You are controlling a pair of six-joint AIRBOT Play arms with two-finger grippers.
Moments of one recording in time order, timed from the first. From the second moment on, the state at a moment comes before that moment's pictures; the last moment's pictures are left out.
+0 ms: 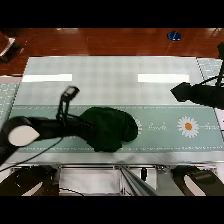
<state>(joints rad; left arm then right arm) -0.61 -0.73 0.72 1.11 -0.93 -1.61 0.14 -0.74 0.95 -1.40 1.06 1.74</state>
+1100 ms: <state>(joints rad) -0.49 -1.47 1.05 0.96 -1.27 -1.30 0.02 -0.74 0.49 -1.19 1.11 1.66</state>
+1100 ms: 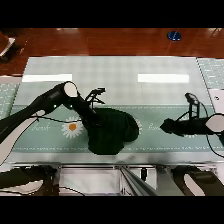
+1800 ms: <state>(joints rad) -0.41 -1.48 1.16 1.00 -1.27 -1.32 0.27 -1.16 0.47 -0.72 0.90 1.48</state>
